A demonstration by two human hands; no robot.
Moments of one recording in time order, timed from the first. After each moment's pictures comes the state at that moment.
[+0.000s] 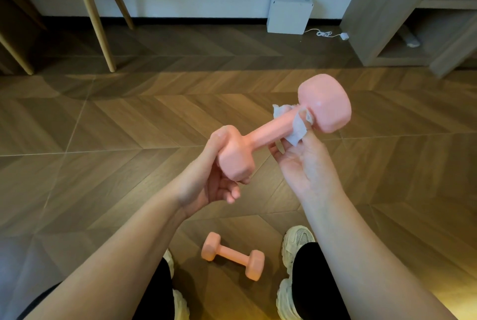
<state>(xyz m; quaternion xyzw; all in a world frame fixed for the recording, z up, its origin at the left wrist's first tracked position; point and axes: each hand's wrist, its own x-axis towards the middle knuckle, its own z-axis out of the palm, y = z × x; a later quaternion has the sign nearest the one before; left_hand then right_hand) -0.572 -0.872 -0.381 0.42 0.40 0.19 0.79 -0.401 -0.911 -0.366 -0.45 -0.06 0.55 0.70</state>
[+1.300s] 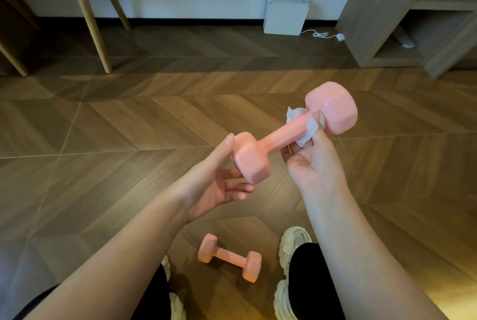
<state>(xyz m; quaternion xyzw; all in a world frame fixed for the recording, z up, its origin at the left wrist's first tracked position) -0.557 -0.876 -0.390 0.34 0.37 0.19 0.84 -0.385 -0.906 -0.365 -0.45 0.06 0.50 0.74</state>
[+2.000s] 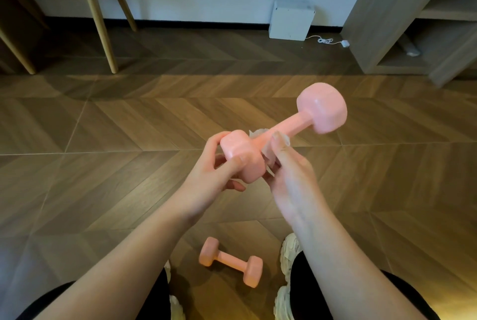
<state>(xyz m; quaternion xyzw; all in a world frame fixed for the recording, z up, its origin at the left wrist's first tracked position) -0.568 -0.877 -0.395 0.50 0.40 0.30 0.71 -0.423 -0.923 -0.374 -0.52 -0.15 0.56 0.62</state>
